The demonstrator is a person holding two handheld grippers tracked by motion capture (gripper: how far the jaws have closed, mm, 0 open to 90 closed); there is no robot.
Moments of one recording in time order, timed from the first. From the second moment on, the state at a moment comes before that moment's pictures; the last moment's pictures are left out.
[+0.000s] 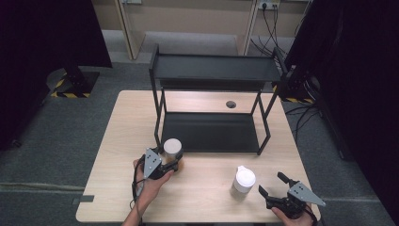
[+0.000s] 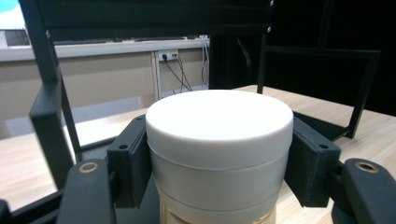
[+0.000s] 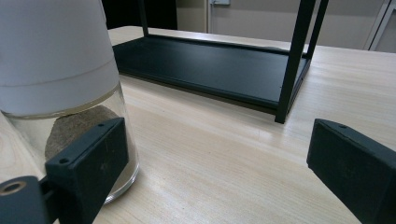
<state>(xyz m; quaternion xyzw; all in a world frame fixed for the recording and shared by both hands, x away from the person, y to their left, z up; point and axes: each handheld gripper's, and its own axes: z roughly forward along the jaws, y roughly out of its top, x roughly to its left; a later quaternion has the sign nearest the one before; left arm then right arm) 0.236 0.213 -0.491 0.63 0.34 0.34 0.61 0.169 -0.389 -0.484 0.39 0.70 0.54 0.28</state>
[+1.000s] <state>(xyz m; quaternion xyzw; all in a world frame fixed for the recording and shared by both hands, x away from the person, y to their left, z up) 0.237 0.206 -0.435 0.58 0.32 0.38 0.64 0.170 -0.390 -0.484 0.39 0.69 0.54 0.27</state>
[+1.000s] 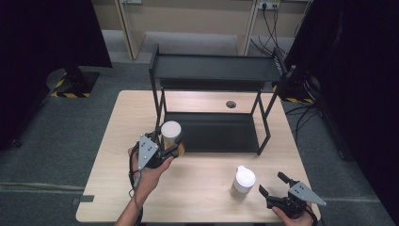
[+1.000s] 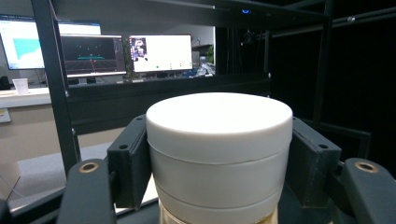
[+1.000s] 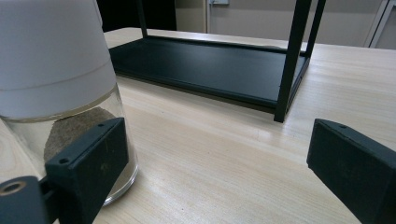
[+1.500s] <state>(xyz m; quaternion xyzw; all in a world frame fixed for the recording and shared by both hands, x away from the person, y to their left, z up) 0.245 0.201 -0.412 0.57 0.32 0.40 0.65 0.170 -0.391 -0.484 0.39 0.69 0.54 0.27</state>
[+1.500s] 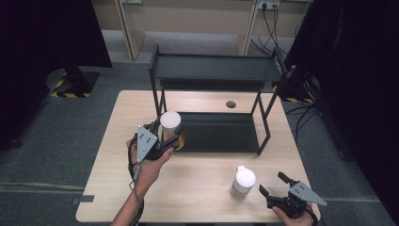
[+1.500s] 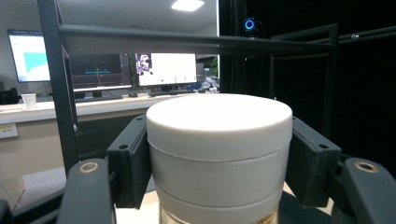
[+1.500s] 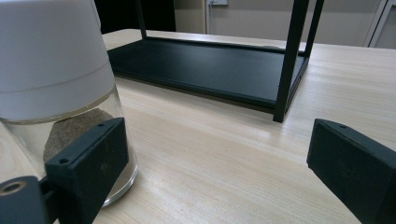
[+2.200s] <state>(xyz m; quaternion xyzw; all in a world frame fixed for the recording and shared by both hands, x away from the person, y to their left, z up) 0.254 0.201 -0.381 0.55 0.31 0.42 0.65 0.170 -0.391 -0.484 0.40 0.69 0.54 0.27</state>
